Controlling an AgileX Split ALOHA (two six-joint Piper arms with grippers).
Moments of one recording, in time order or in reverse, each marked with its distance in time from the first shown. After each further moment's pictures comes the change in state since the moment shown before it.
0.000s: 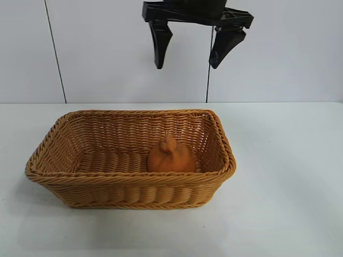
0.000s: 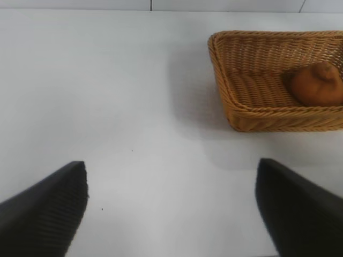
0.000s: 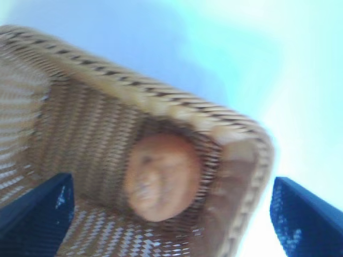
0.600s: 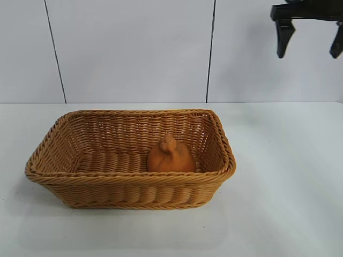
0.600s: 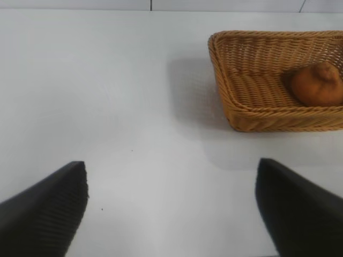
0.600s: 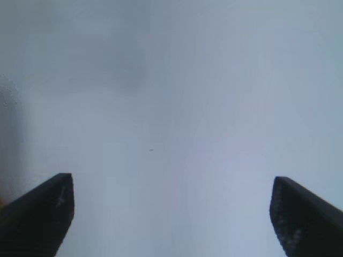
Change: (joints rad) left arm 0.000 0.000 0.000 0.000 0.000 0.000; right arm -0.468 0.000 0.000 -0.041 0.001 -0.069
